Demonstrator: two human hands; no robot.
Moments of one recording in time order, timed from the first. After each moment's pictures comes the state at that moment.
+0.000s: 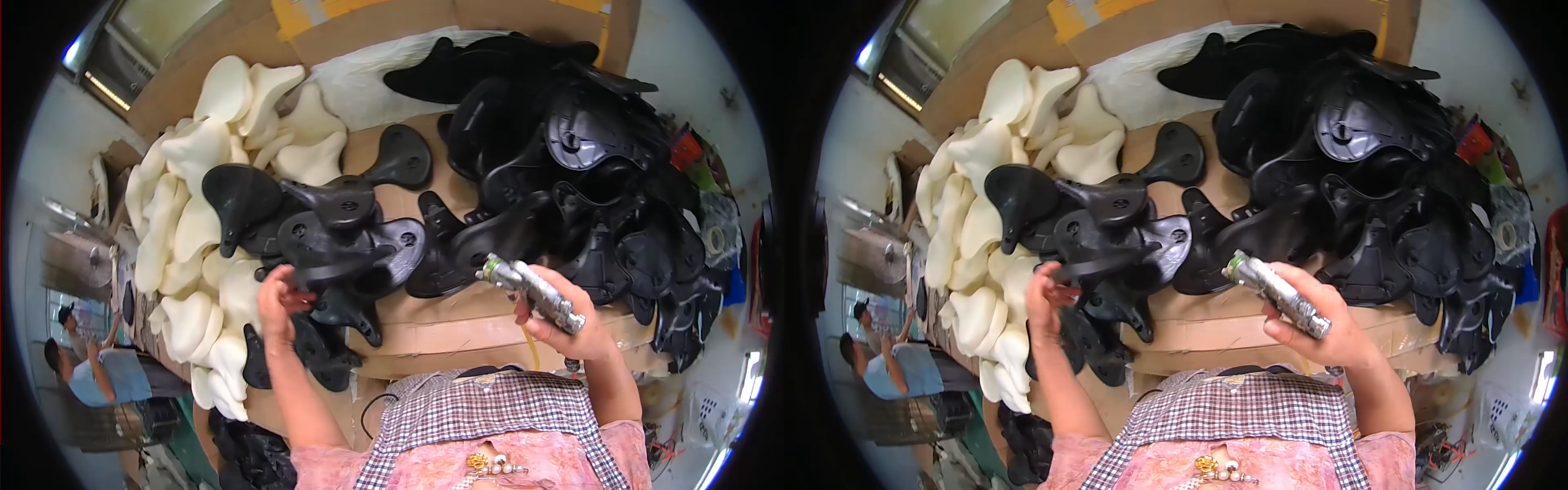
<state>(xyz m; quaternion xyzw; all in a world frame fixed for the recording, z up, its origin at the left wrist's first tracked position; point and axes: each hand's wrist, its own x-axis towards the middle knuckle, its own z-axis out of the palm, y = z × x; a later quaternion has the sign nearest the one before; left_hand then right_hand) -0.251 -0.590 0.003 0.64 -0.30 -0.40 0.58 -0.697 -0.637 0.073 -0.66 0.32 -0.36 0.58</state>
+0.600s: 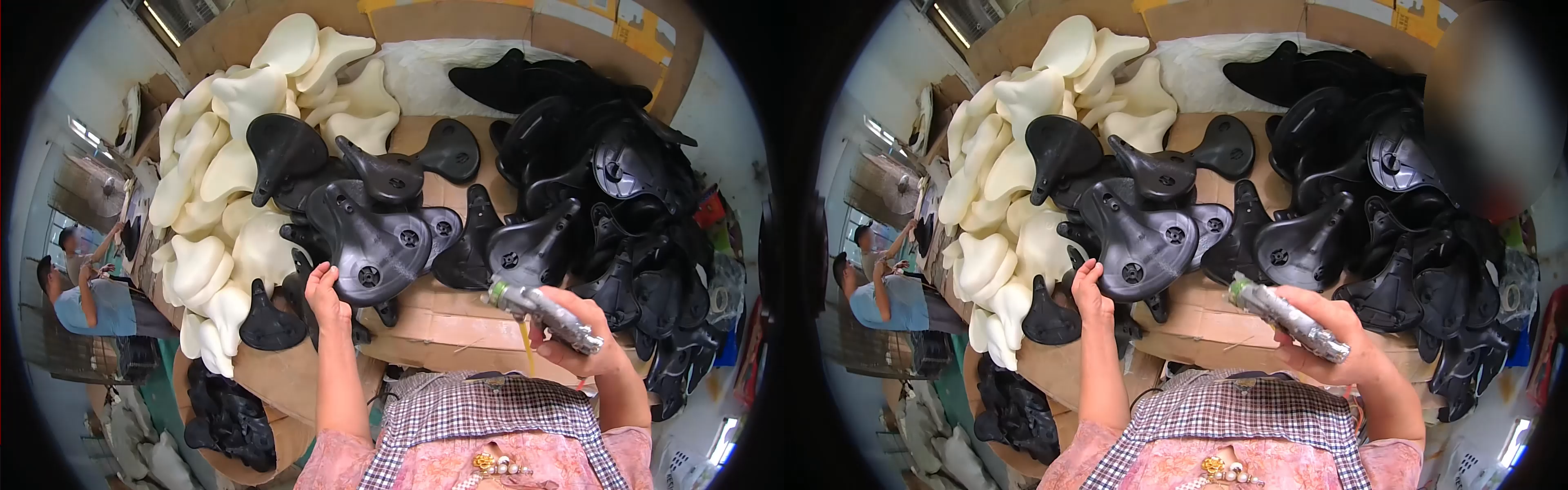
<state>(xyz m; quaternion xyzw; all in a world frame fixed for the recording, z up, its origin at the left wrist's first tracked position) -0.281 -0.563 -0.082 0.52 -0.04 -0.30 0.80 -0.667 -0.629 0.100 -0.76 0.21 -0.27 0.56</state>
